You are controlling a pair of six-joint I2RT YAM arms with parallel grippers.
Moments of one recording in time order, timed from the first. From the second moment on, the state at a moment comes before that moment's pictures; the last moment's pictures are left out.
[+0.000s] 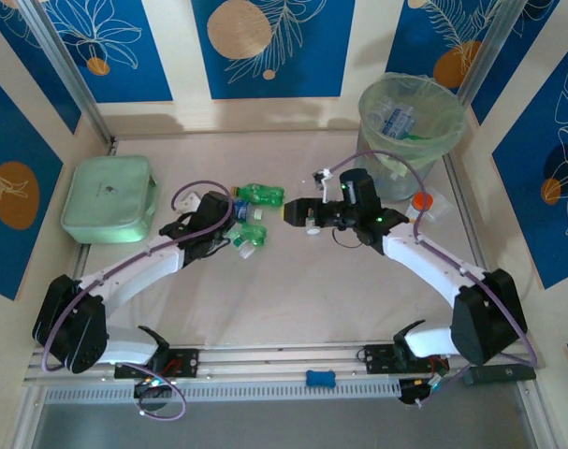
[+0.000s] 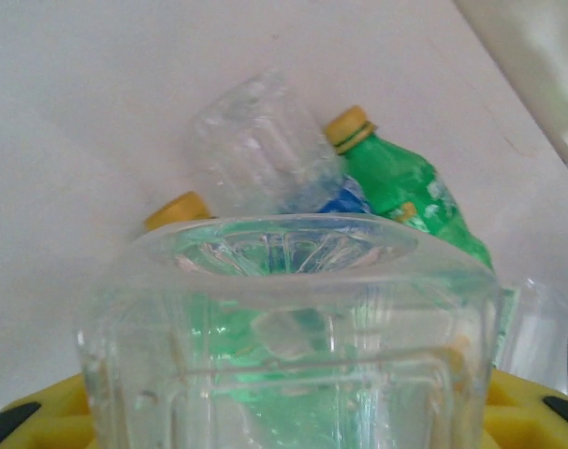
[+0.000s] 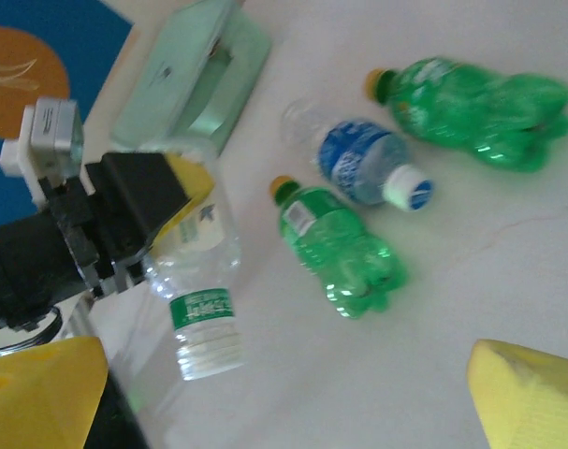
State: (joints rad) left arm -0.61 1.33 0.89 -0.37 -0.38 -1.21; right arm 0.52 1.36 0.93 -0.12 -0.54 0.52
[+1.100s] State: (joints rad) left arm -0.66 1.33 0.83 -0.20 -0.24 -1.15; right arm 0.71 1.69 1.02 0.03 -0.69 0.60
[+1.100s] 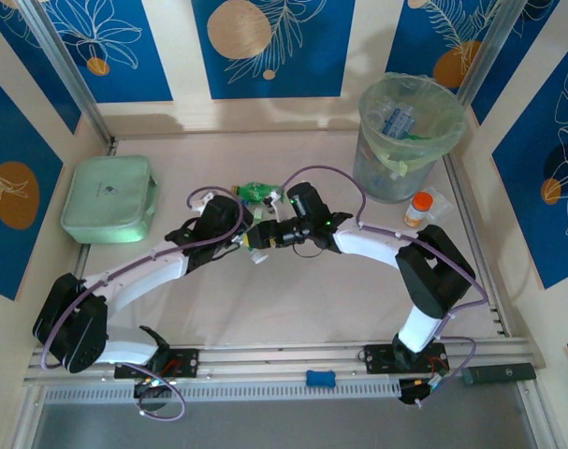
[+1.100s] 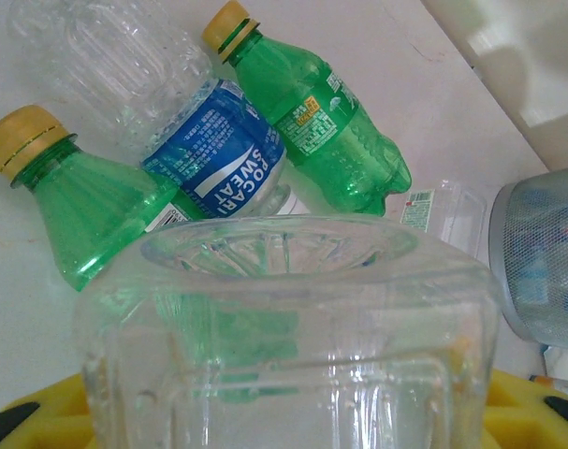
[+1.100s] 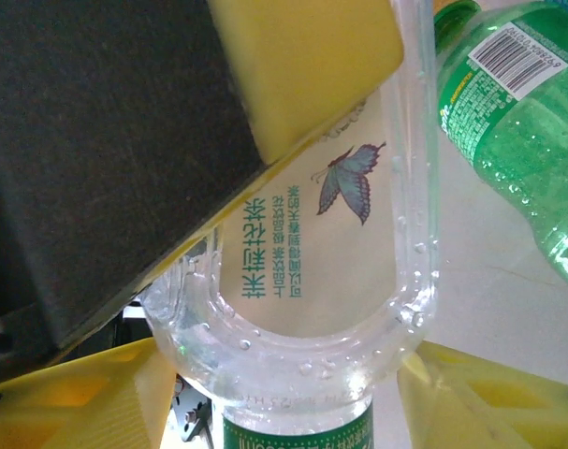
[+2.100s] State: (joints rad) left arm -0.65 1.27 0.75 -0.07 -0.14 -1.27; right arm 0.72 1.69 1.03 0.04 -0.71 0.59
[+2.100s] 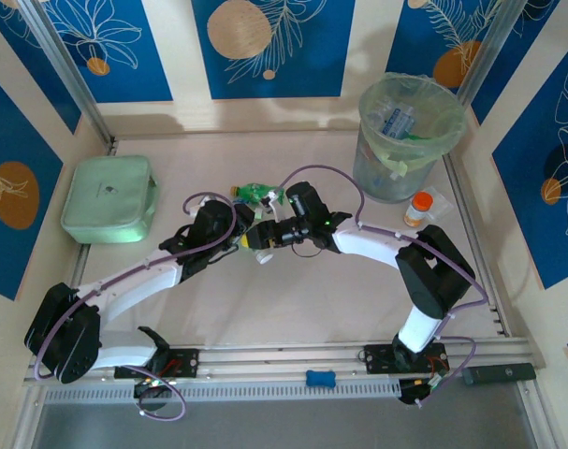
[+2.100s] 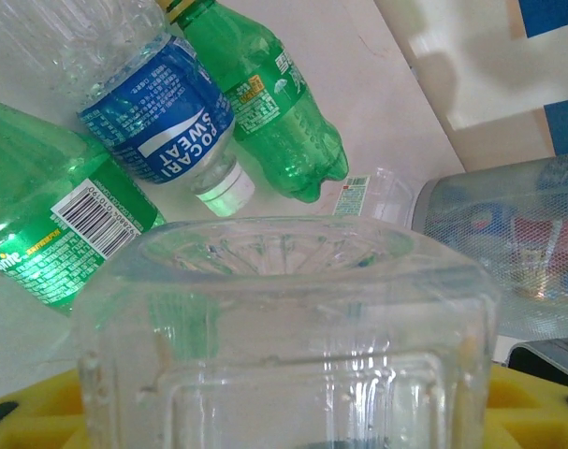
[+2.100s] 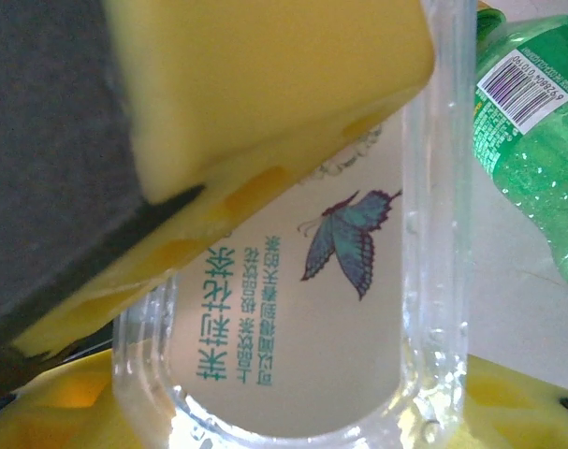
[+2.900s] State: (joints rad) left arm -0.56 1.03 0.66 -0.12 -0.20 -1.19; right arm 0.53 1.53 0.98 -0.05 -0.59 0.55
